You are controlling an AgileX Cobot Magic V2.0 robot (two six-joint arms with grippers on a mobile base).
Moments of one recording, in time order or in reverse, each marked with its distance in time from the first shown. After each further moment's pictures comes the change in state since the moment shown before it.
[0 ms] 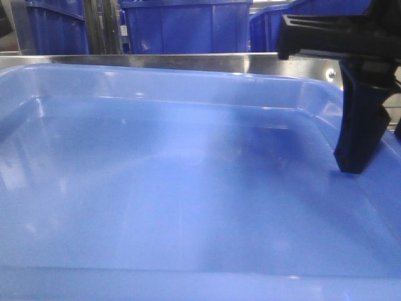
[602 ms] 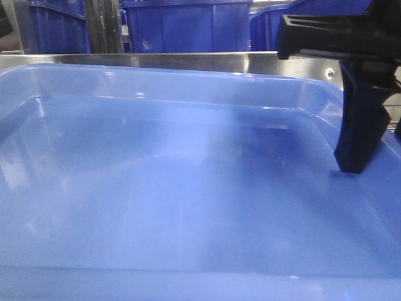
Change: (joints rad) left arm 0.000 0.000 0.000 0.000 0.000 0.000; right arm 0.000 0.000 0.000 0.000 0.000 0.000
